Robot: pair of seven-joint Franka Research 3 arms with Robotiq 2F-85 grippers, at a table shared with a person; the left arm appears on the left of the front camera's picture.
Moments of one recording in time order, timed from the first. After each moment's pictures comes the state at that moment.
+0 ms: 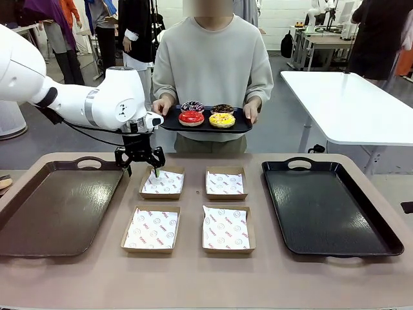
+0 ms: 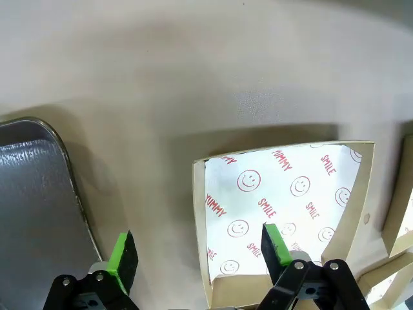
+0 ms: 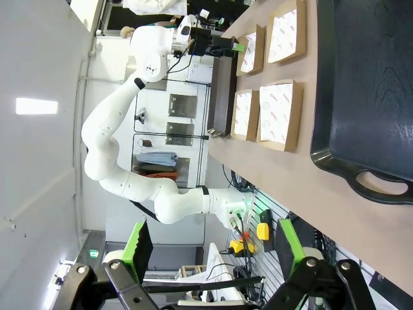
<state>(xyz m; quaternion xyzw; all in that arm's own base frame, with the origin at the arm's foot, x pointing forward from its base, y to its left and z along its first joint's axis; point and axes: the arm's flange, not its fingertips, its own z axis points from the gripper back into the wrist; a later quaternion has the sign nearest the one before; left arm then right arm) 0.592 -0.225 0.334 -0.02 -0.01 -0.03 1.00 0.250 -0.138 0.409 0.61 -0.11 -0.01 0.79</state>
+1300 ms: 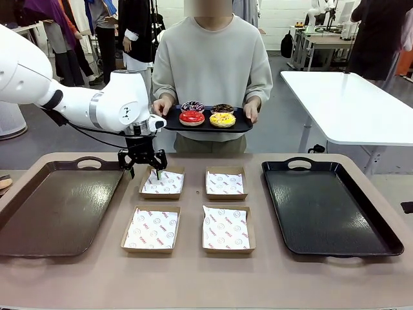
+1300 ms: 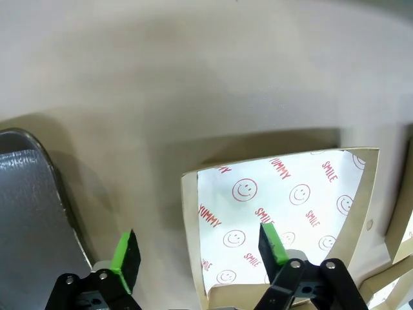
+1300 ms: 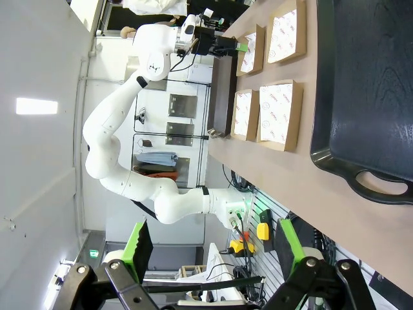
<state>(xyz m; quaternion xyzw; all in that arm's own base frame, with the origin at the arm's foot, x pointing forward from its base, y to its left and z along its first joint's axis) 0.596 -0.233 0.324 -0.01 0.00 -0.04 1.00 0.250 -0.138 0.409 0.61 -0.11 -0.01 0.79</state>
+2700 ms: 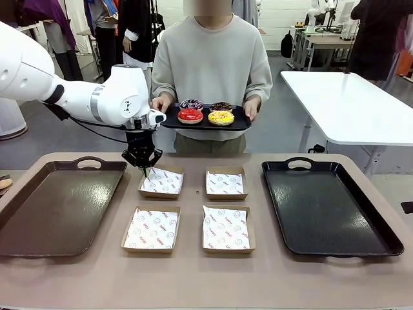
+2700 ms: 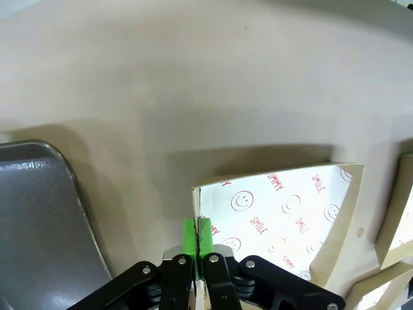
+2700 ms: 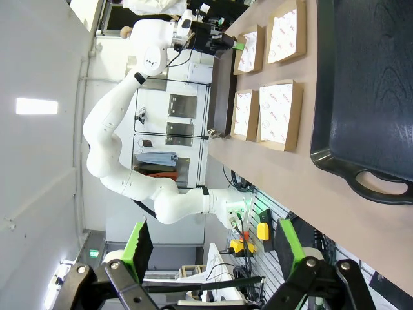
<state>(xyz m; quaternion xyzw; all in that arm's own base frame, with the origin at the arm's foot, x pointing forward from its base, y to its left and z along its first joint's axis) 0.610 -0.231 0.341 -0.01 0.00 -0.02 1.00 0.250 -0.138 0.409 0.61 -0.11 -0.01 0.79</state>
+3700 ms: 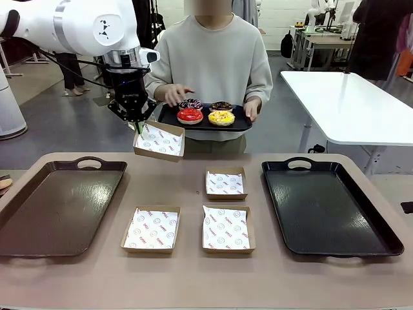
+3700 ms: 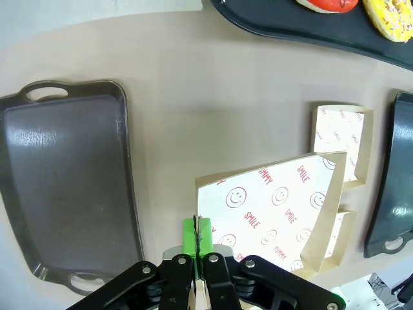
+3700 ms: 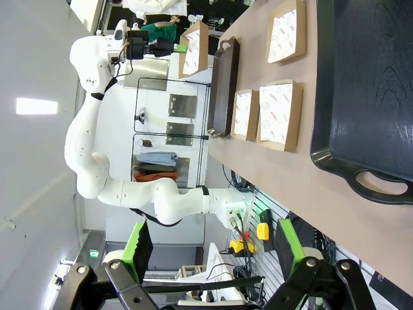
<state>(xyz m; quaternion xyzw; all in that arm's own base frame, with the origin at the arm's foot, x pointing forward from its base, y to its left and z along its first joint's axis) 0.550 -0.240 0.520 -0.02 -0.04 0.01 1.00 0.250 -0.138 0.409 0.61 -0.11 -0.01 0.79</state>
